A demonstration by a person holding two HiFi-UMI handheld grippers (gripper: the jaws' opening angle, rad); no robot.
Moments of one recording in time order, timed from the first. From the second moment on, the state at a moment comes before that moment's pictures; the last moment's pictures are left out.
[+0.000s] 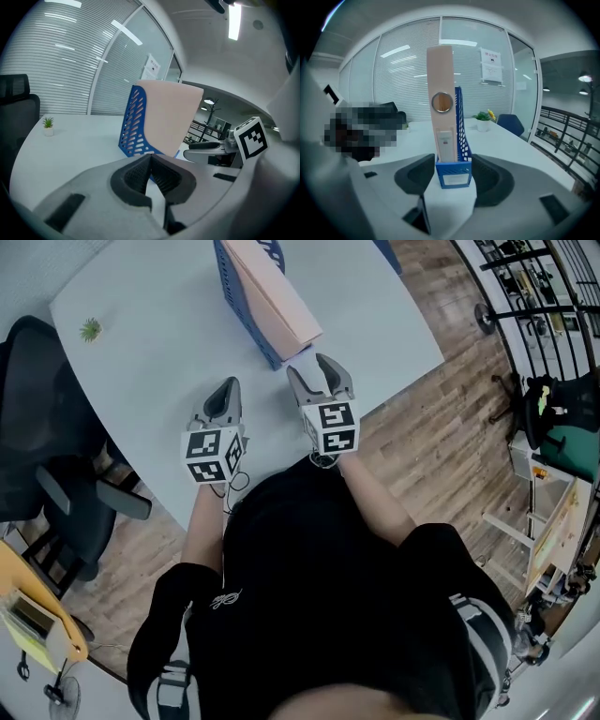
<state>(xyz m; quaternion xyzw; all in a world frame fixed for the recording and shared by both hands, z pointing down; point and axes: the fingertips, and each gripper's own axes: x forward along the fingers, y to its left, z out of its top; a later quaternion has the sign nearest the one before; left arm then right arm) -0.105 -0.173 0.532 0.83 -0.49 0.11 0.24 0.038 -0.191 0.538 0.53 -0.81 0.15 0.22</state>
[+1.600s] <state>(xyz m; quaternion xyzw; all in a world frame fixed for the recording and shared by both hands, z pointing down) 0.244 -0.119 0.414 0.94 -0.31 0.08 0.14 0.348 -0.075 0.402 0.68 -0.73 0.07 0.10</state>
